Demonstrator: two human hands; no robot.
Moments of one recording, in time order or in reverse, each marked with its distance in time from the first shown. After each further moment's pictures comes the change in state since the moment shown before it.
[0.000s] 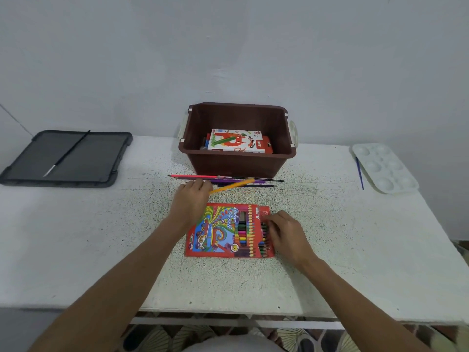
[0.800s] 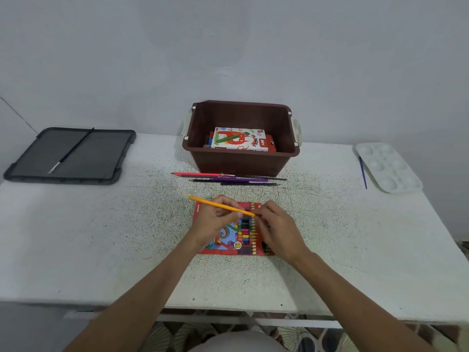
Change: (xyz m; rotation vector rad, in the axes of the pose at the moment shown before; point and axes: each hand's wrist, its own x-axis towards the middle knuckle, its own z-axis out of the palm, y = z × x) left_hand -0.030 0.072 -0.035 -1.392 -0.201 -0.511; right_hand 0.014 -0.033 0.002 -0.051 0.067 -0.197
